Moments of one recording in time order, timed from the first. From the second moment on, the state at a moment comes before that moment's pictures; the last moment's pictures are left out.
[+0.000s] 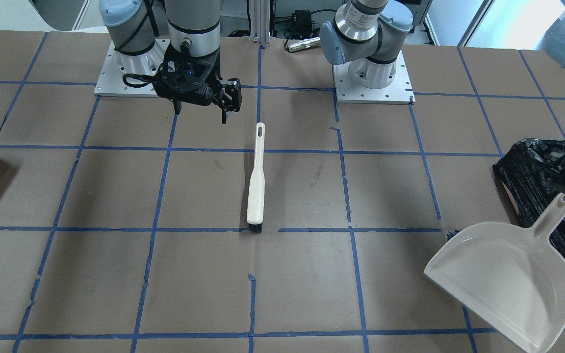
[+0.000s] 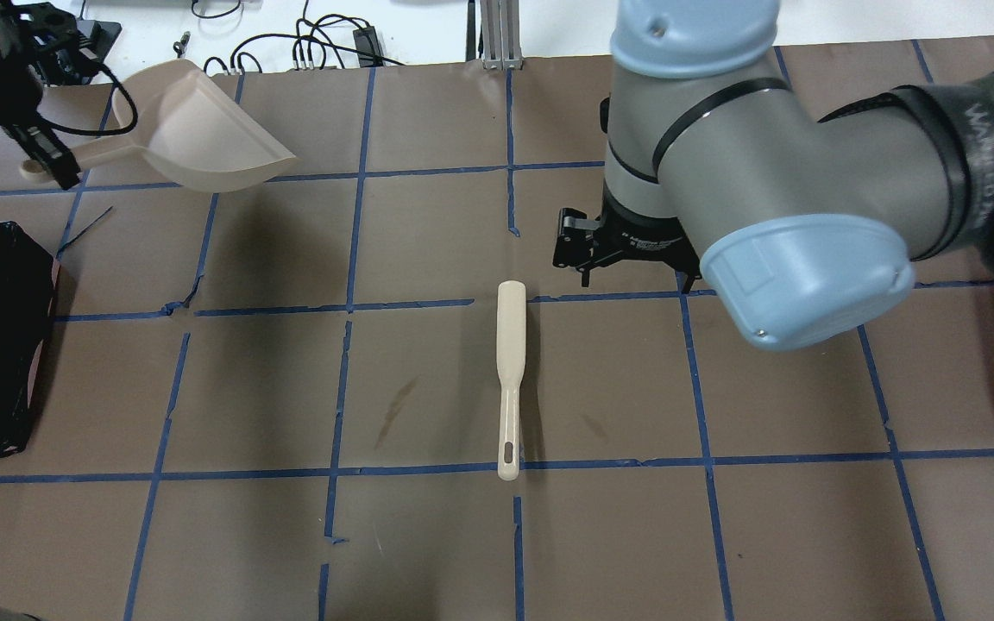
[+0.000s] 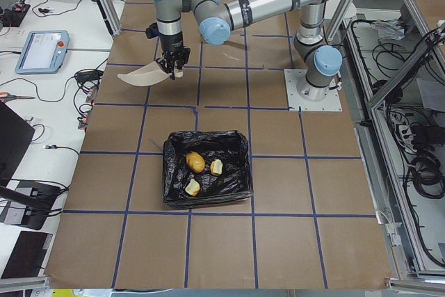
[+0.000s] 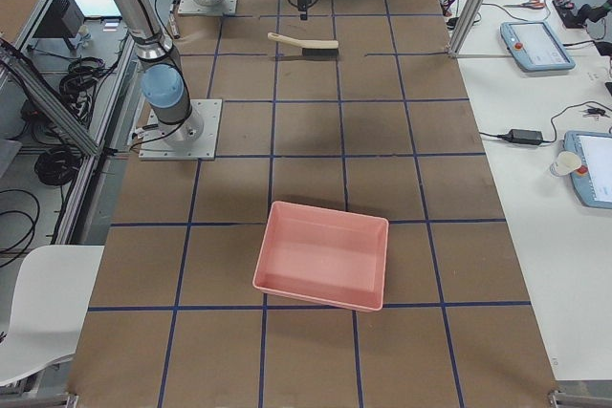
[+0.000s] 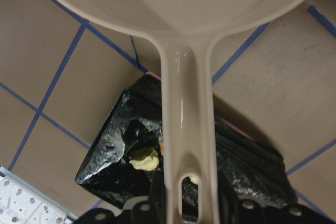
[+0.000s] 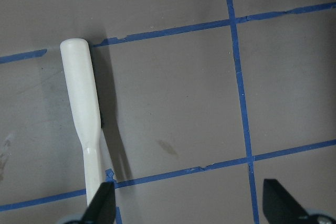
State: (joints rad) left arm -1.28 -1.87 -1.45 -1.33 1.77 1.01; right arm 1.83 -1.60 1.71 -1.72 -1.62 0.40
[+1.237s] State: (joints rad) left arm -1.74 -1.95 -1.54 -1.25 1.54 0.27; right arm 1.64 -1.62 1.65 -1.66 -1.58 0.19
